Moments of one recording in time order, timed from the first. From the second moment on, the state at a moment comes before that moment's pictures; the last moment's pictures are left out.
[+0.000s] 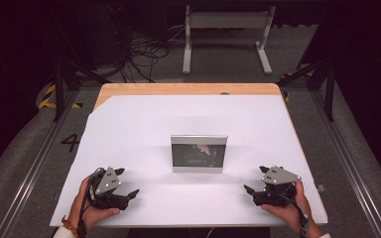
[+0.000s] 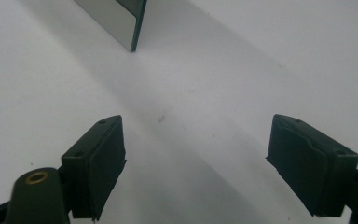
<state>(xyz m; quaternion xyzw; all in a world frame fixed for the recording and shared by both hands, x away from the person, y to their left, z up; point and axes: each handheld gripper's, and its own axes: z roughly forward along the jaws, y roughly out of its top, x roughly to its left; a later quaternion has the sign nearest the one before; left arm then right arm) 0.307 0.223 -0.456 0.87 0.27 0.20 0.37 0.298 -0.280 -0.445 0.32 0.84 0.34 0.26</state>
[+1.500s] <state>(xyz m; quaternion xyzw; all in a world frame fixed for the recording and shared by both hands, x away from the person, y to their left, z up) 0.302 0.240 -0.458 0.86 0.29 0.20 0.38 0.293 -0.283 -0.446 0.32 0.84 0.33 0.28</state>
